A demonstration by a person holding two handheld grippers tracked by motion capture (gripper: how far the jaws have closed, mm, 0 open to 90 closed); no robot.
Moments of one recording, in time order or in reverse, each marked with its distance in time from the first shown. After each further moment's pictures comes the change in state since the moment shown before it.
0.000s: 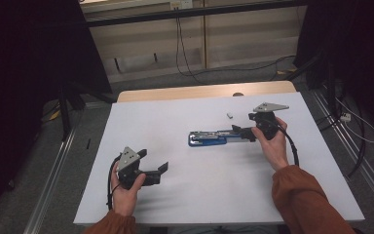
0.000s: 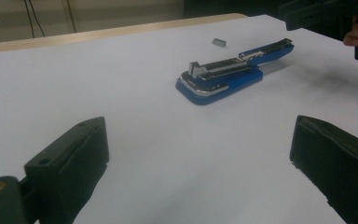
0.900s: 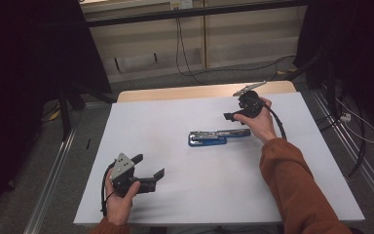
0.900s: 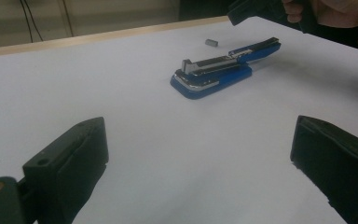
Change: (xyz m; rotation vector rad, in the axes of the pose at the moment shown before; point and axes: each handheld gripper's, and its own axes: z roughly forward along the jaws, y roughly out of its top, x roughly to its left) left arm -0.003 -0.005 -0.019 -0.020 -0.017 0.010; right arm -0.024 0.049 0.060 0.221 0.016 -0.050
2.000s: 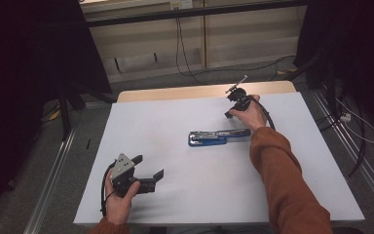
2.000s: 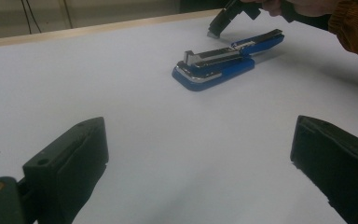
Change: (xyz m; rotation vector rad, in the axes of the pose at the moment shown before) left arm 0.002 -0.003 0.001 0.033 0.000 0.002; right arm -0.016 0.020 0.050 0.294 -0.017 -0.038
